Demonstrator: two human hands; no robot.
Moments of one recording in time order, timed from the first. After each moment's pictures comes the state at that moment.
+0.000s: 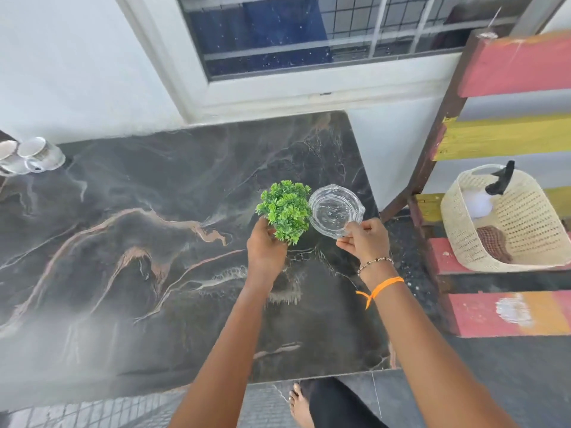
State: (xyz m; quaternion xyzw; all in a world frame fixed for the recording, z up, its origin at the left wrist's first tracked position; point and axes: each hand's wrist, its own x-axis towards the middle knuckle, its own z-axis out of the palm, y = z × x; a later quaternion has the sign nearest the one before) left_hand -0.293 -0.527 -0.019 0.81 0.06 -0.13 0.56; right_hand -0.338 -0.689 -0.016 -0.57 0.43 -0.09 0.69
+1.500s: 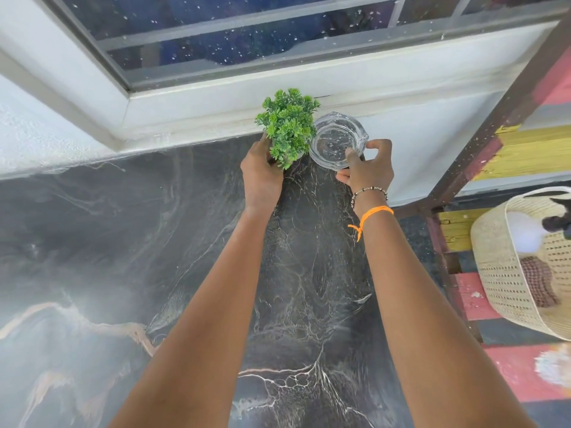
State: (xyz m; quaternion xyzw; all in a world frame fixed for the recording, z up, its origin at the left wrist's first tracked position) left_hand -0.023 -0.655 -0.060 0.88 -0.04 -0.04 0.48; right_hand -0.082 -0.797 -0.062 -0.63 0.45 -0.17 0.60
